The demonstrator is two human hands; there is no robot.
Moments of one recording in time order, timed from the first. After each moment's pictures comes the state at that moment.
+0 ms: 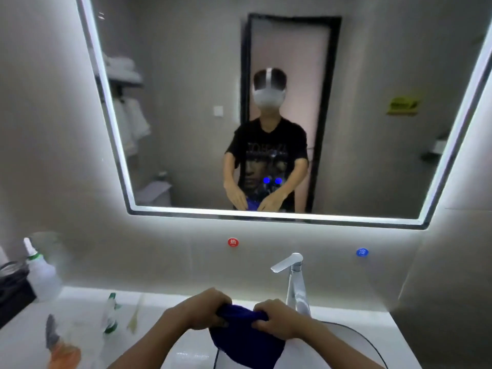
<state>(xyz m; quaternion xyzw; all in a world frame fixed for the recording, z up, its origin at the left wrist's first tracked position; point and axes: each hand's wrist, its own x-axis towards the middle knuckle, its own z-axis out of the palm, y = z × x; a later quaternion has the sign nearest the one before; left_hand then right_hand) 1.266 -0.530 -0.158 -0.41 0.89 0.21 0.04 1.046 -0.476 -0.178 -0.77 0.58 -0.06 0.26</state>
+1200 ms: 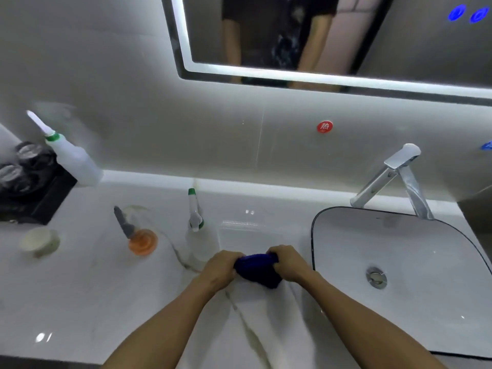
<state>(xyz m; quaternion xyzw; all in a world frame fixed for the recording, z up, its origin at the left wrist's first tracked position) 1.481 -0.541 -0.395 -0.49 0.78 0.39 0.01 1.265 -0.515 -0.377 -0.63 0.68 -0.02 0.38</state>
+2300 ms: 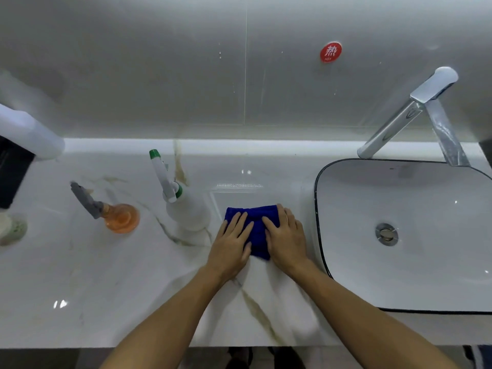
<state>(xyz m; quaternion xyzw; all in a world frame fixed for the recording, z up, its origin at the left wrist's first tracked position) 1.453 -0.517 -0.469 -0.45 0.87 0.19 0.00 1.281 -0.483 -0.454 -0.66 0.74 -0.05 0.12</state>
